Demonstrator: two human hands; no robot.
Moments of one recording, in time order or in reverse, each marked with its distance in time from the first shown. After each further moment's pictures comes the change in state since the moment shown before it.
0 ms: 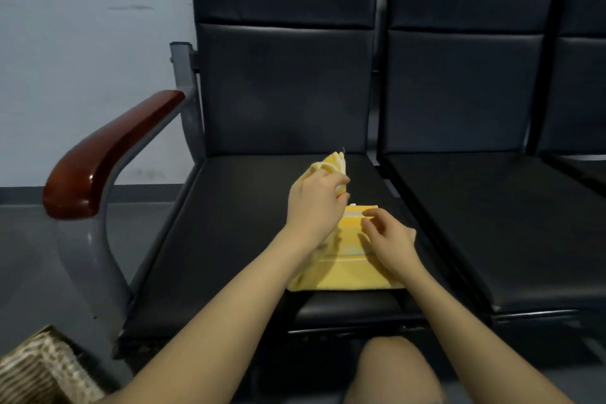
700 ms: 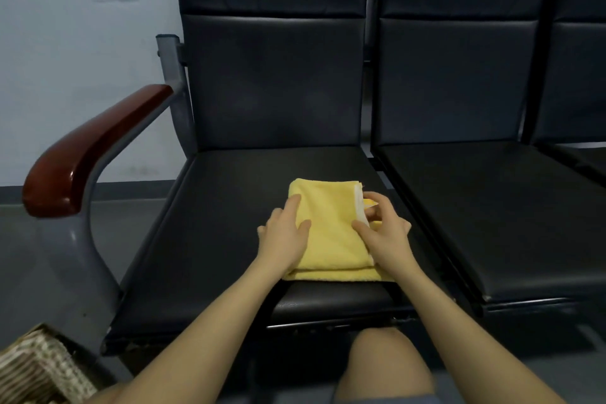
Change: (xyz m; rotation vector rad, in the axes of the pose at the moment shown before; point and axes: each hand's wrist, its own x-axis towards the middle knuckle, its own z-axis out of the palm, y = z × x) left_hand -0.035 -0.050 0.040 -0.047 -0.225 -0.341; right_hand -0.008 0.003 -0.004 0.214 0.027 0.018
